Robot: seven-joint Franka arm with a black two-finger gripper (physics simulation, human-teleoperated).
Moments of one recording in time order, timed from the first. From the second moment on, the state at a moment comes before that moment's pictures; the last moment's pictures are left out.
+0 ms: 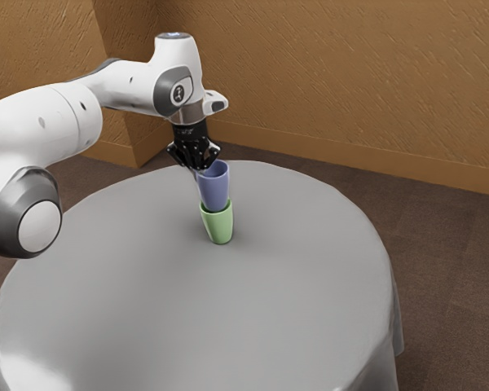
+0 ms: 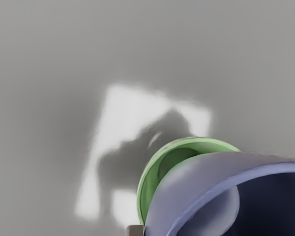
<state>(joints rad) -0.07 0.67 0.14 -1.14 -0.07 1.81 -0.21</state>
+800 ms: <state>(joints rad) -0.07 0.69 0.14 -1.15 -0.07 1.82 -0.21</state>
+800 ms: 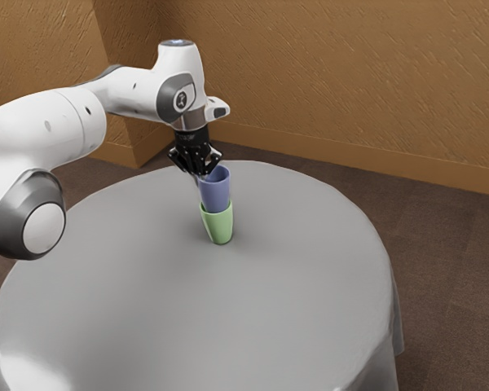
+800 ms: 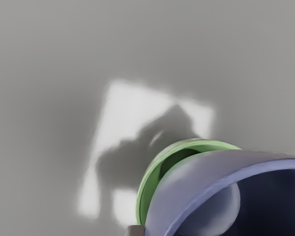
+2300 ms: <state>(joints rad) -0.07 0.68 0.15 -1.18 -0.12 1.86 -0.21</state>
